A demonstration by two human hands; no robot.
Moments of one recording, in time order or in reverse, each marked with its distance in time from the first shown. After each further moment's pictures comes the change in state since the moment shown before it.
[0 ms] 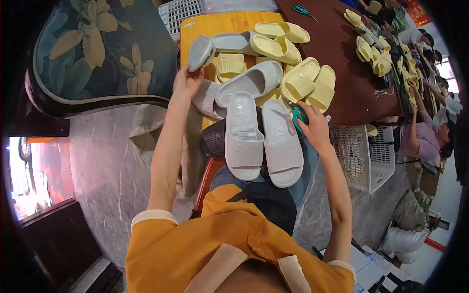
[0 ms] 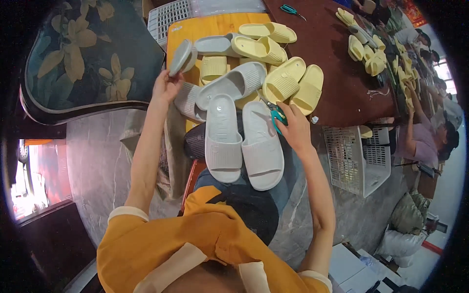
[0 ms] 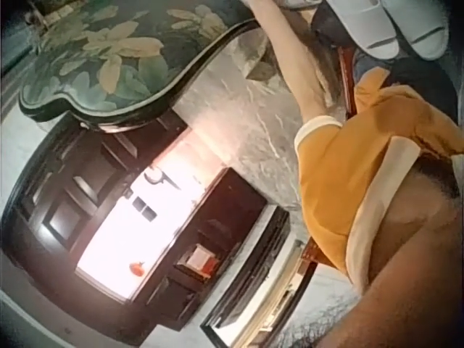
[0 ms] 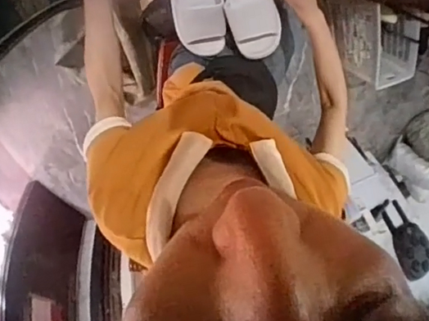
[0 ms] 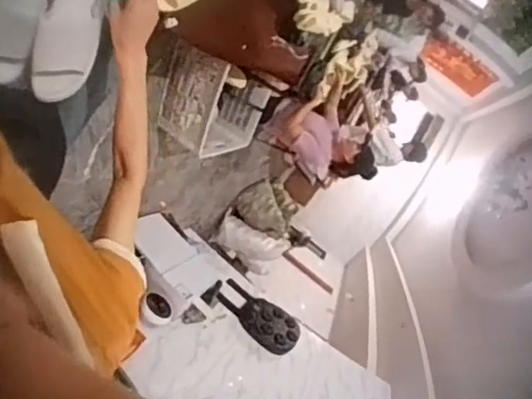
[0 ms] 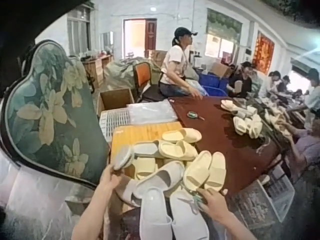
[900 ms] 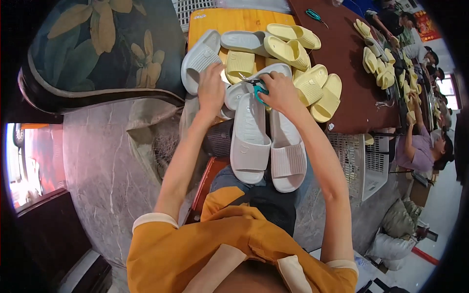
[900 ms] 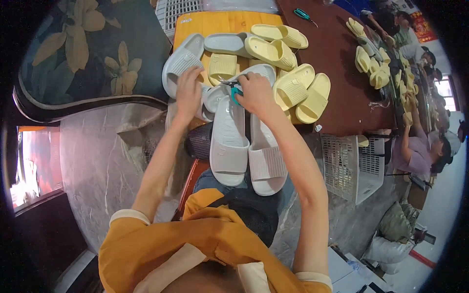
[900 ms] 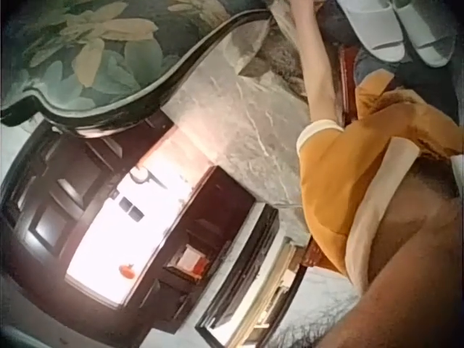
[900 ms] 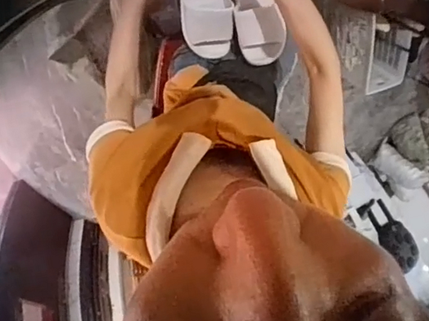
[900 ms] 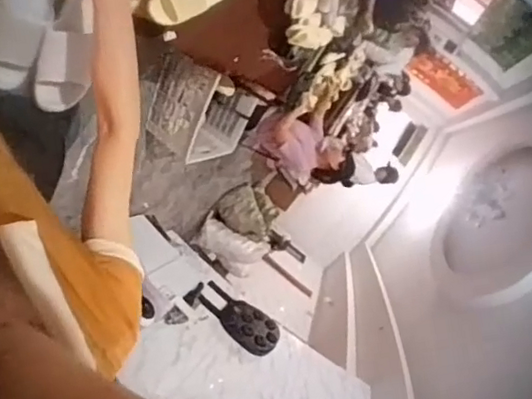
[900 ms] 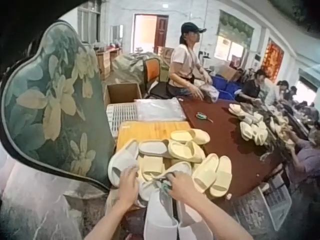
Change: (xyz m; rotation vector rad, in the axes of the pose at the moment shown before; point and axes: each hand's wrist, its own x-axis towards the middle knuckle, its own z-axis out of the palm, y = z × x) left_hand -0.057 -0.055 0.012 1.675 -0.156 1.245; right_hand 0.131 -0.069 0.079 -0.214 -0.140 -0.267
